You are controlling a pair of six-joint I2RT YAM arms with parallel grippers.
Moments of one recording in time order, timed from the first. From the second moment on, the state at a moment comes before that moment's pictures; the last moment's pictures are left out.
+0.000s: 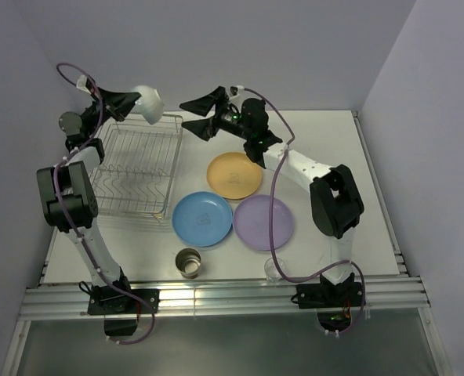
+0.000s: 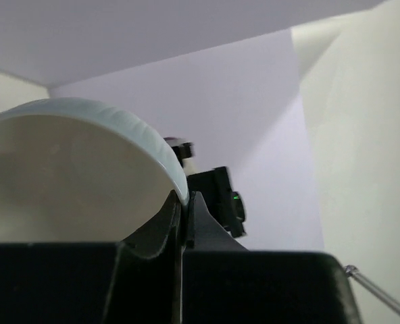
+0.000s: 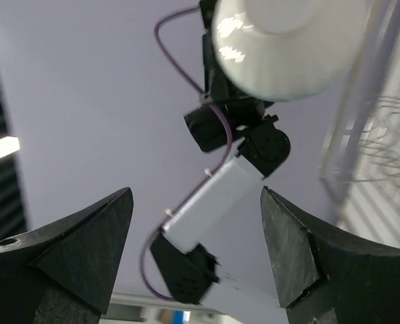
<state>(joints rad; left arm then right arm) 0.22 2.06 1.38 1.25 1.04 -1.96 0.58 1.96 1.59 0.45 -0.54 1.51</state>
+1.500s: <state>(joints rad) -0.03 1.70 1.22 1.26 0.42 -1.96 0.71 2.09 1.62 1.07 -0.15 2.04</state>
